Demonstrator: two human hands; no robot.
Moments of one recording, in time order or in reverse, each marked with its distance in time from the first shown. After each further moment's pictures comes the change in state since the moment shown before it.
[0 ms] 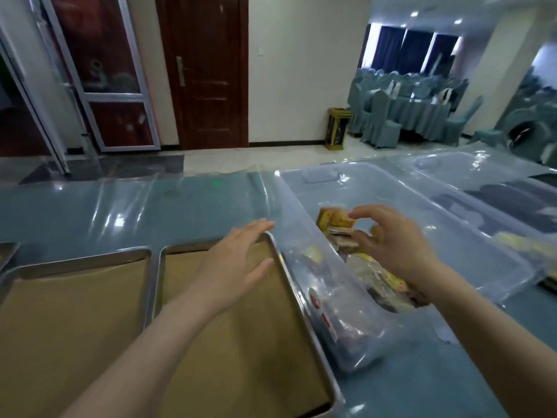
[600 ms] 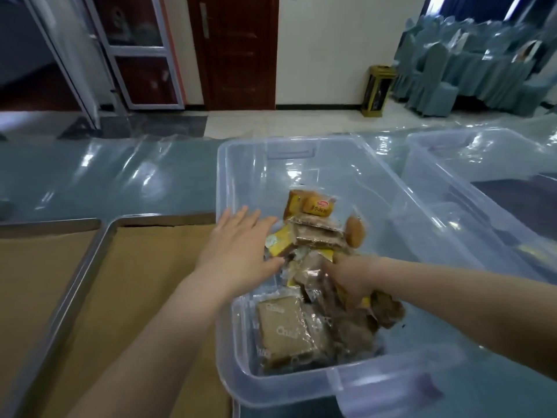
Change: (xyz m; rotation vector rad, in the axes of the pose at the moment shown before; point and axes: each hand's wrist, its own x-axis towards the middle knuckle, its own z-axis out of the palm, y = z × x) left_hand 0.124 0.083 0.152 0.431 -0.238 -0.243; right_hand 0.053 0.215 0.066 -0.724 -1.259 -0.270
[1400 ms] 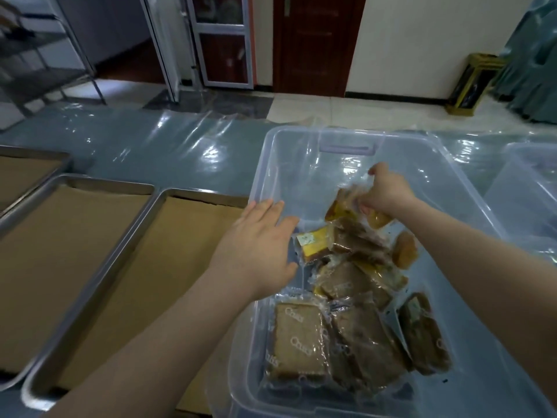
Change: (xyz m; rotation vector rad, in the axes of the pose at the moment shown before) left_hand 0.002 0.001 0.003 0.128 0.021 -0.104; right_hand 0.106 0.082 -0.100 0.759 0.673 0.251
